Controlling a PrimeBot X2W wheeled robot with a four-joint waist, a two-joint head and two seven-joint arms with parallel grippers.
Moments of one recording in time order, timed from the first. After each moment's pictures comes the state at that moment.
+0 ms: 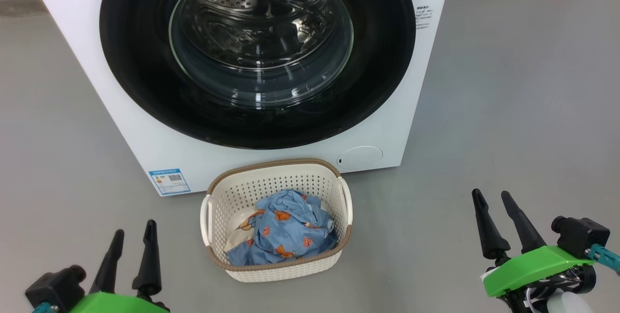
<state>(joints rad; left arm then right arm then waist) -0.02 0.09 -0.02 0.14 -0.57 -0.13 -0.16 -0.14 -0.13 0.00 0.30 0.54 0.13 -0.16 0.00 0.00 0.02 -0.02</state>
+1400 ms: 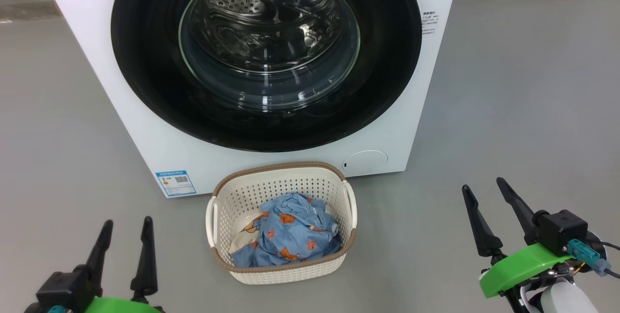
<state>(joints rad) -0.02 0.09 0.01 0.13 -0.26 -0.13 -0.26 -0.17 -0.17 0.03 0.30 0.22 0.13 -0.25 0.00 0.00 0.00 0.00</state>
